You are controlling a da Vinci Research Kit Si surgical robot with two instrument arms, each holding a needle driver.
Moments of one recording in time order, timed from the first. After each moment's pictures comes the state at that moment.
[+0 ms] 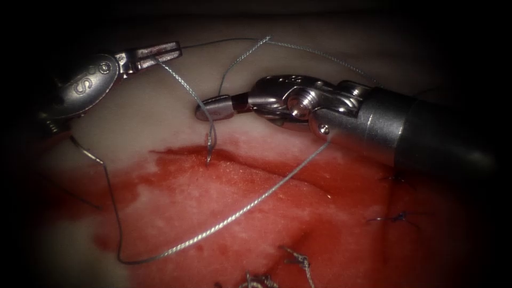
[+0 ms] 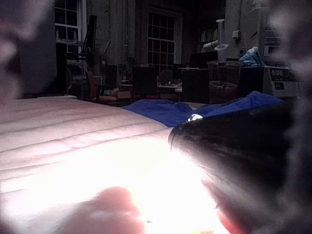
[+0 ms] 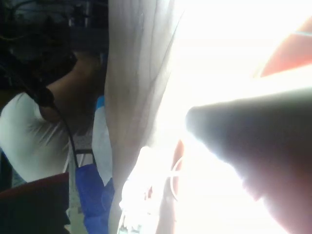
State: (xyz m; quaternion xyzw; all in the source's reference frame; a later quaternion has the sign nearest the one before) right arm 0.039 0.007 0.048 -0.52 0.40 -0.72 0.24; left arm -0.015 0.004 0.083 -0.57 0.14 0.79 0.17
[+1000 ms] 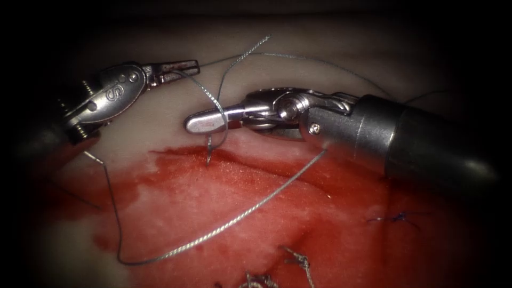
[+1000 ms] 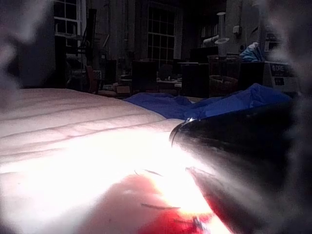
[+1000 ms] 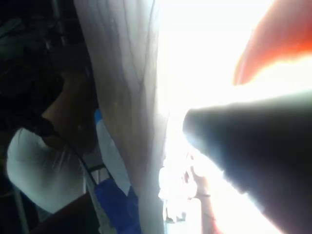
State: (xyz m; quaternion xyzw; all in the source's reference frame) right arm 0.040 0.005 0.048 -0.54 0.62 -0.48 0.31; left arm -0.017 0.002 0.089 -0.50 0.06 0.83 0.24
